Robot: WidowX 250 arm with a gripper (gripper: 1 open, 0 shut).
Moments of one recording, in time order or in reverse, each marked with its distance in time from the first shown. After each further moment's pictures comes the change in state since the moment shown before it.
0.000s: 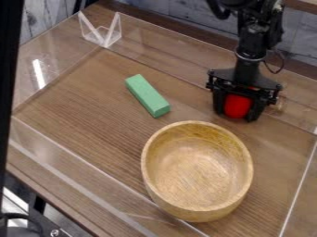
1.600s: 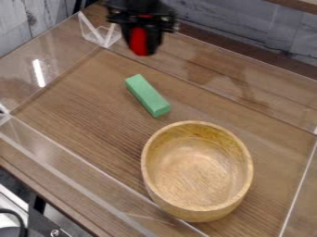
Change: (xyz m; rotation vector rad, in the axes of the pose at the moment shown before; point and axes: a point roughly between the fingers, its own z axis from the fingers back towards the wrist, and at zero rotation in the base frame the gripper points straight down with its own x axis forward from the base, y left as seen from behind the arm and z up) arm -0.015 0.172 0.095 -0.035 -0.161 -0.045
